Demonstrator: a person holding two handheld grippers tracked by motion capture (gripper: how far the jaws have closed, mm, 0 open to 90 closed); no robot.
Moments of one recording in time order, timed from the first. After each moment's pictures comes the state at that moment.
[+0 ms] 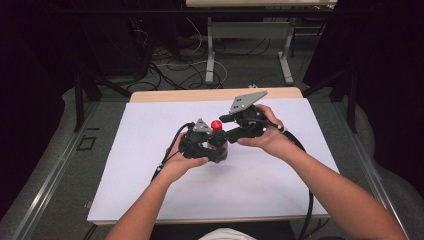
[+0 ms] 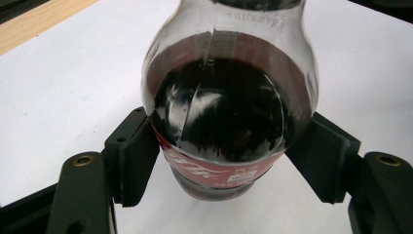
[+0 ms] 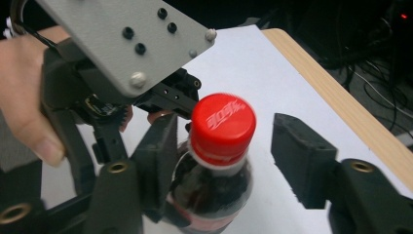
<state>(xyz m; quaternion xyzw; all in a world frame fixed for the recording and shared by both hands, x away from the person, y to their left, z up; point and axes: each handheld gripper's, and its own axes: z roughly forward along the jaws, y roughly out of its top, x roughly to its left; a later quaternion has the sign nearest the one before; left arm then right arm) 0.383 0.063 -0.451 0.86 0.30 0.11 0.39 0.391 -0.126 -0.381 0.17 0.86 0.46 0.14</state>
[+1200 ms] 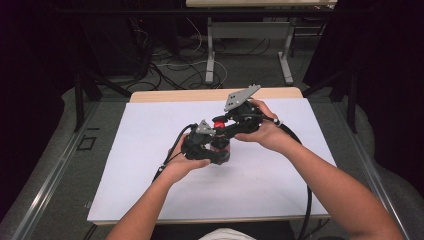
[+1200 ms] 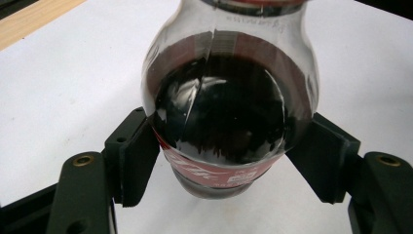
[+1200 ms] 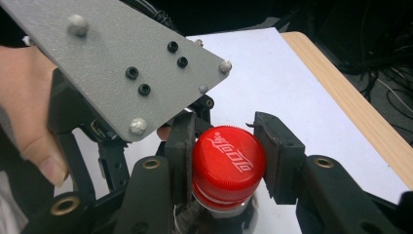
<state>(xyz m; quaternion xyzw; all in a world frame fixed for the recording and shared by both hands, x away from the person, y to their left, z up) 0.379 0.057 -0.452 0.87 0.29 0.10 0.39 0.407 -0.116 -0.372 0.12 0.88 0.44 0.11</state>
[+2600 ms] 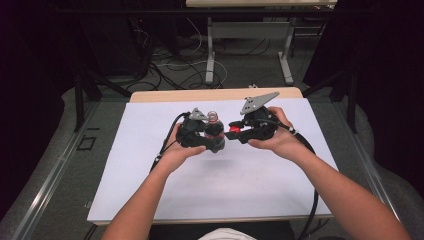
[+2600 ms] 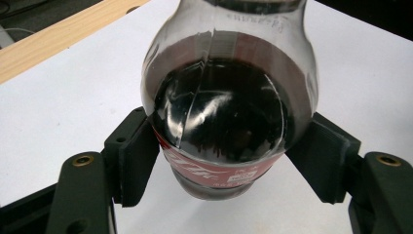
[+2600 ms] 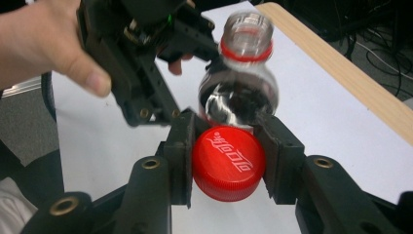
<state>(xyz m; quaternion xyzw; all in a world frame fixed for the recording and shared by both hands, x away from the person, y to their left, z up) 0.408 0.069 -0.437 0.85 0.32 0.11 0.40 0.385 -0.151 -0.382 0.21 0.87 0.43 0.11</state>
